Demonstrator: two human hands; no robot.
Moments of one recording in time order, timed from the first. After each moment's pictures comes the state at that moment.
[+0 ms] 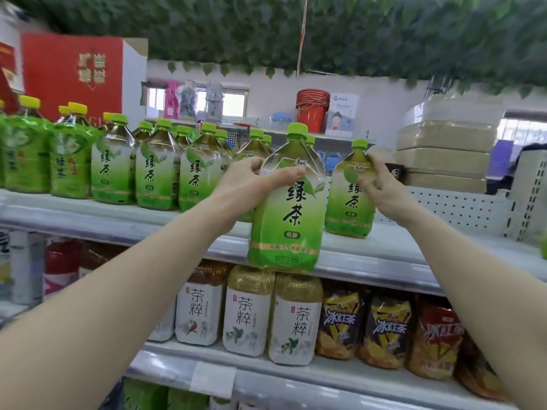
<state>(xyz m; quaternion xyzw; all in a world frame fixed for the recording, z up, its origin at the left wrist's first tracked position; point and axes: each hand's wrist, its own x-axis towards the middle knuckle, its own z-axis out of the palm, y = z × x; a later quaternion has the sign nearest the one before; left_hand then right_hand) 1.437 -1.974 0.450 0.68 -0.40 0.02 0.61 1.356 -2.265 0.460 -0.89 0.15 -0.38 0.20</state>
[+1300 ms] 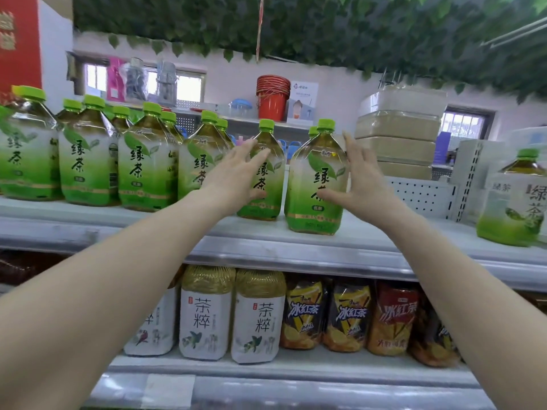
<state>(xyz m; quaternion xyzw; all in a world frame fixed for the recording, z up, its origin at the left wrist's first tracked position) 1.504 -2.070 0.445 0.79 -0.50 0.31 0.18 1.313 -2.226 0.454 -0.89 0.16 -0.42 0.07</state>
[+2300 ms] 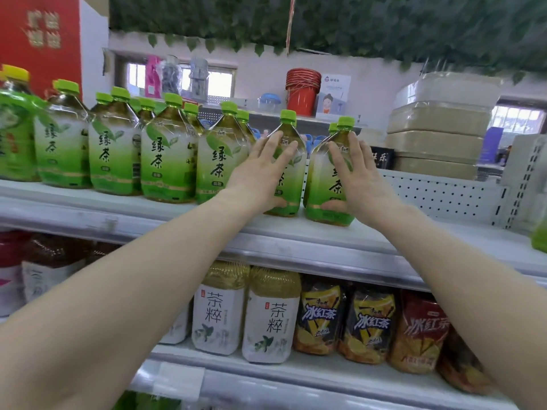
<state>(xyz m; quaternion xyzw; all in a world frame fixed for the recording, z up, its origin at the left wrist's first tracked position) 1.500 -2.089 0.436 0.82 -0.45 0.33 0.13 1.371 -2.262 0.444 -0.91 0.19 -0.30 -0.23</state>
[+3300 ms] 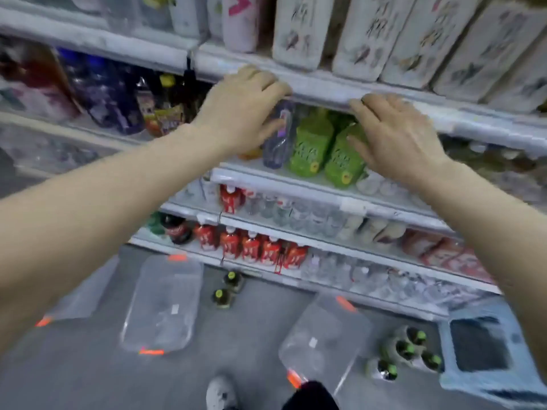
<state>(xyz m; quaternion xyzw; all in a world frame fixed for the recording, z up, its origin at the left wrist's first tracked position) 1.615 -1.634 0.132 0.79 -0.54 0.24 0.12 1.452 -1.861 0.128 -0.96 0.00 -0.22 -0.19</state>
